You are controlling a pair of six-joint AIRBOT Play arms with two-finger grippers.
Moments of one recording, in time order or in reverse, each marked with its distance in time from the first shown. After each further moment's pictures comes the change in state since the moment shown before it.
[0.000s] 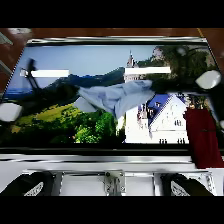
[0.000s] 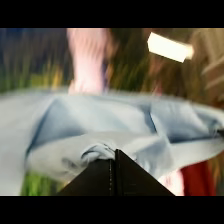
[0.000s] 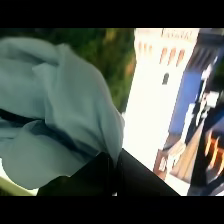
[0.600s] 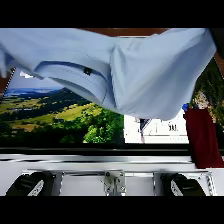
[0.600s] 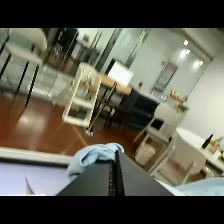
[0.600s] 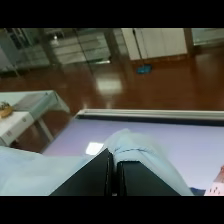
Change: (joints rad) left arm 0.109 0.293 0.341 0.079 0.032 0.009; right arm -0.024 0.410 0.200 0.185 -0.148 0.068
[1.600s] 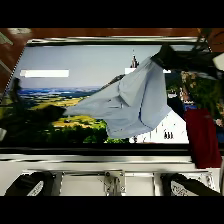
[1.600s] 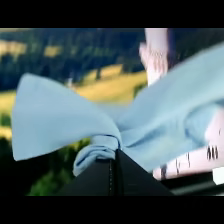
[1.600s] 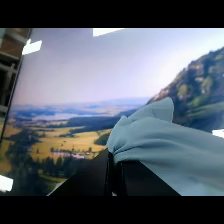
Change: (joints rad) left arm -0.044 -0.082 -0.600 0.110 -0.328 -0.165; right arm 0.023 -0.620 0.011 0.070 0.092 0.094
